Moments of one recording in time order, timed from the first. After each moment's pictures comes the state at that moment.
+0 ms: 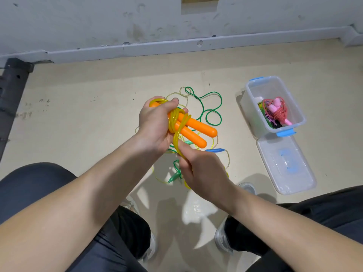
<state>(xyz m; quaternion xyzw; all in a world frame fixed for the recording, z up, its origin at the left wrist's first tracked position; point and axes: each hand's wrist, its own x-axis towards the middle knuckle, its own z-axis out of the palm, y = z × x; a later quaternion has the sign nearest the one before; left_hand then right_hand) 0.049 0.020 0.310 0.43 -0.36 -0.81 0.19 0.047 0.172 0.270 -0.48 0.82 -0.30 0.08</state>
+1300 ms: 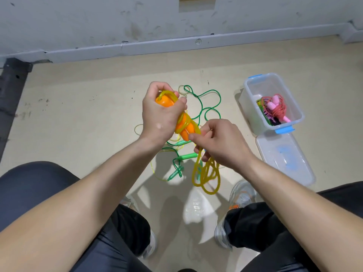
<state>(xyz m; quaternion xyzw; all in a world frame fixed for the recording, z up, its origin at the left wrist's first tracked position) 0.050 0.029 0.300 0.33 -0.63 -0.64 0.28 -0.010 0.178 0.311 -0.26 0.83 -0.38 0.32</state>
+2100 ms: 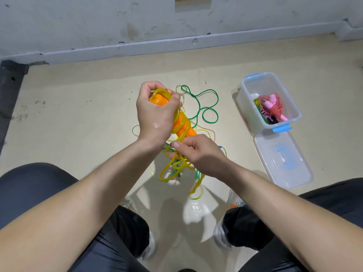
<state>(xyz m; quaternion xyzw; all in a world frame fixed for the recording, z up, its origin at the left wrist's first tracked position) 0.046 0.033 0.306 0.37 -0.60 -0.63 0.32 0.012 0.168 0.273 -0.30 0.76 -0.42 0.40</state>
